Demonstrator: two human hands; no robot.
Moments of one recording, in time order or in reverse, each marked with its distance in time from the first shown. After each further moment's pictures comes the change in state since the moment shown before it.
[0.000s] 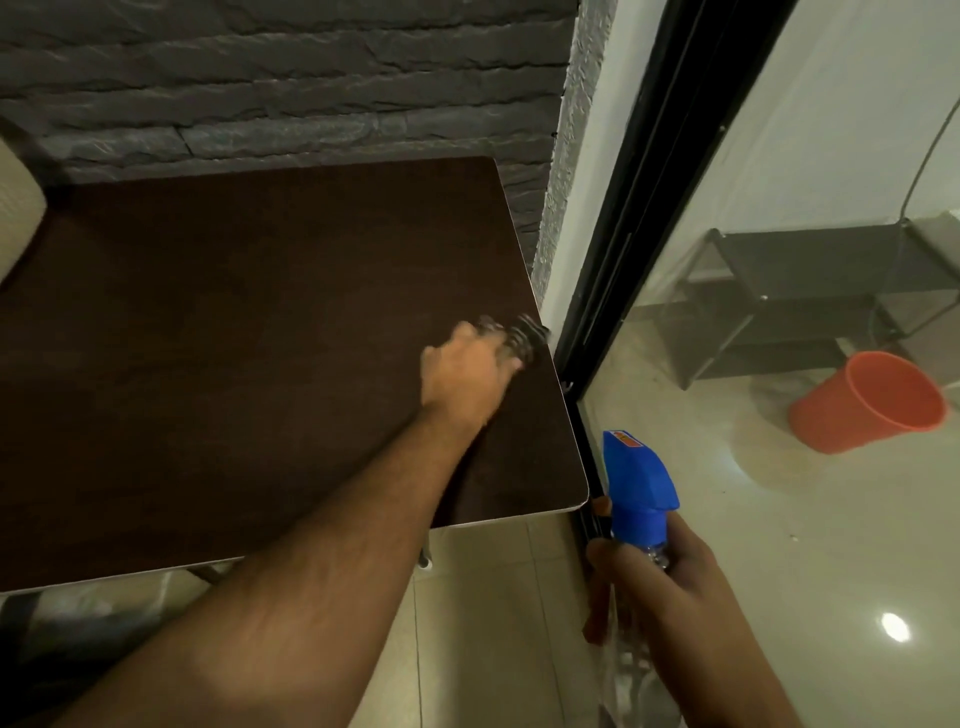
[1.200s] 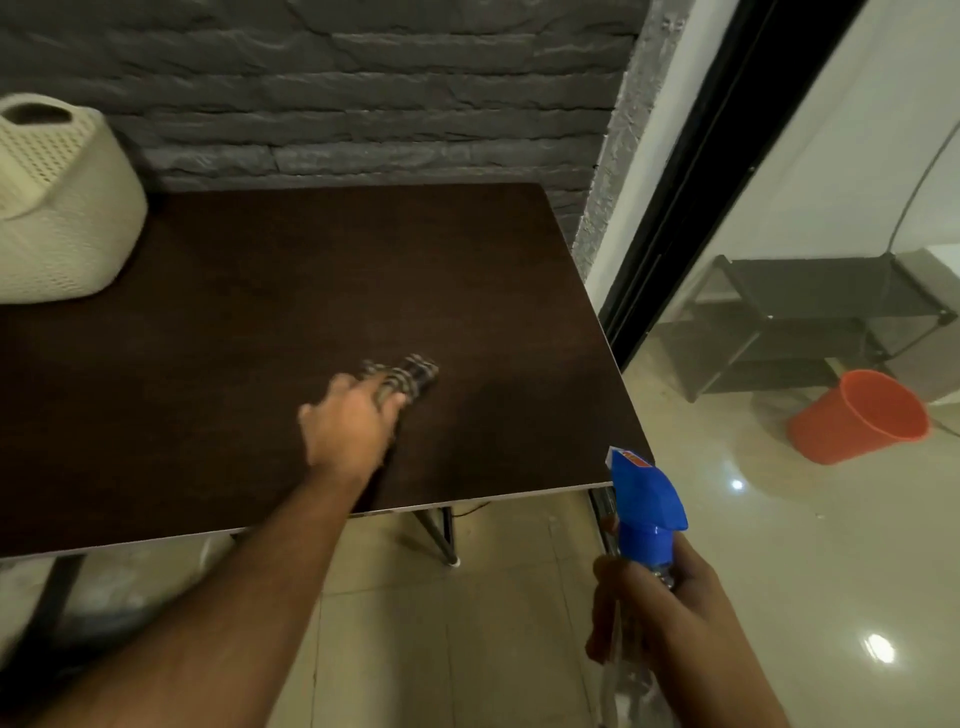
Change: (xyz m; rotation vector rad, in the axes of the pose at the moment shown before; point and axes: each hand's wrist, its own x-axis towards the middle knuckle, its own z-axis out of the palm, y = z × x) left_hand -0.096 -0.195 -0.056 0.107 0.112 -0.305; right_hand -0.071 -0.002 0.096 0.043 0.017 0.051
